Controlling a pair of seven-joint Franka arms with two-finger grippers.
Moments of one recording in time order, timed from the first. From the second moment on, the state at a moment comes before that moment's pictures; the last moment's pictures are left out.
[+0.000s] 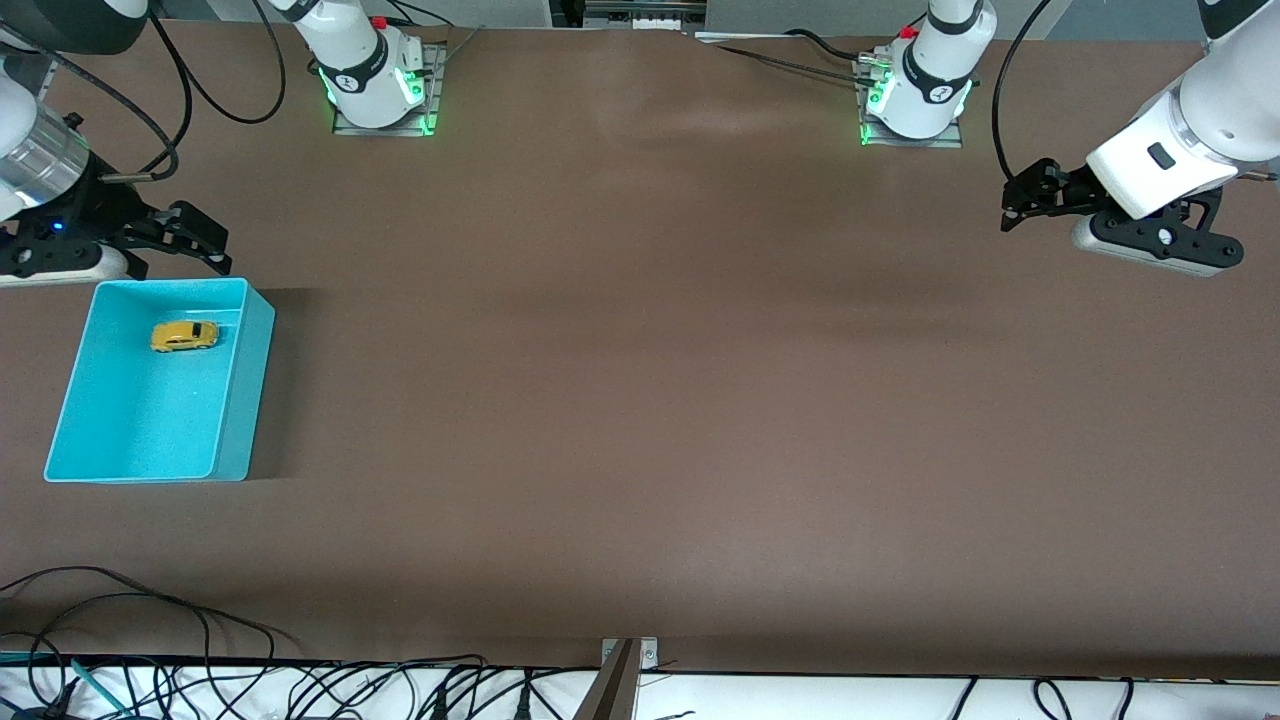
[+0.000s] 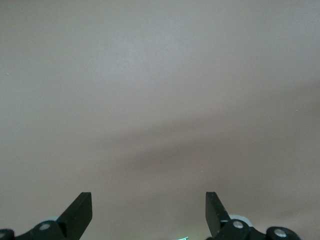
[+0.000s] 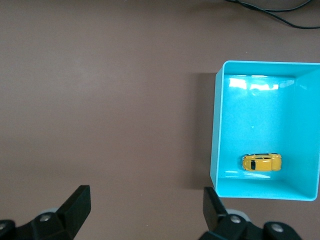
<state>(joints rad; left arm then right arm) -0.07 -0.02 -0.05 -1.65 -0.04 1.53 0.08 -0.08 -0.04 0.13 -1.75 0.01 1.78 0.01</state>
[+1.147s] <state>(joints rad) -0.07 -0.02 -0.05 -1.65 -0.04 1.53 0.08 -0.05 -0.10 0.12 -1.70 -0.01 1.56 0.15</state>
